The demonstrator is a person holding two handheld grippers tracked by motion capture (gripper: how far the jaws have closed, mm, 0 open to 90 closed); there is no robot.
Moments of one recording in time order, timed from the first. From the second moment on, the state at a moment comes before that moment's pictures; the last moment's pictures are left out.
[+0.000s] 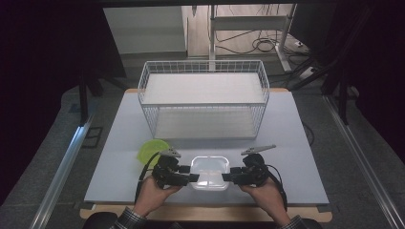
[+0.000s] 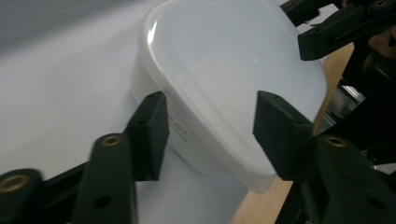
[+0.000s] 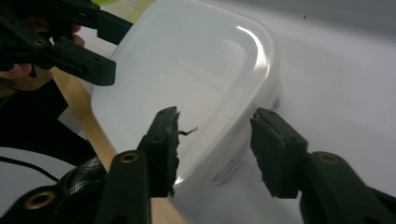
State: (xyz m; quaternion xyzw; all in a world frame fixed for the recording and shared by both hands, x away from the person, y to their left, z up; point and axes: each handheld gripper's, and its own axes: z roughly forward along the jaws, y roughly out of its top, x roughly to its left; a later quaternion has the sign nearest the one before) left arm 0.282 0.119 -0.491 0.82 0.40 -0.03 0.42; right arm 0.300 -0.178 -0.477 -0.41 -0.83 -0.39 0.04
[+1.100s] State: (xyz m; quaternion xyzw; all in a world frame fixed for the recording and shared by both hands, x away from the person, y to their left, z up) left arm 0.270 0.128 -0.490 0.76 0.46 0.03 0.46; right arm 0.292 -0.179 -0.474 -0.44 -0.77 -0.46 -0.03
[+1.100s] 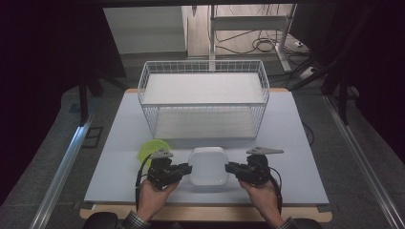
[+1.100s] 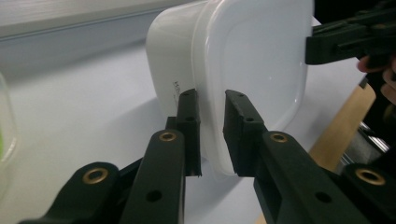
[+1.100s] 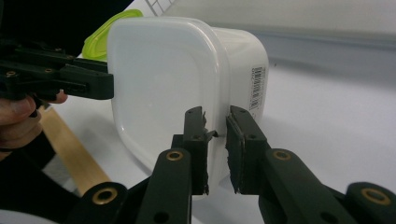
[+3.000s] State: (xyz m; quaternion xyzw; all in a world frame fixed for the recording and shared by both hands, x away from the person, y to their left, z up) left arm 0.328 0.146 -0.333 0.72 0.41 0.15 0.54; right arm 0.360 -0.161 -0.333 -0.38 -0.74 -0.55 -0.11
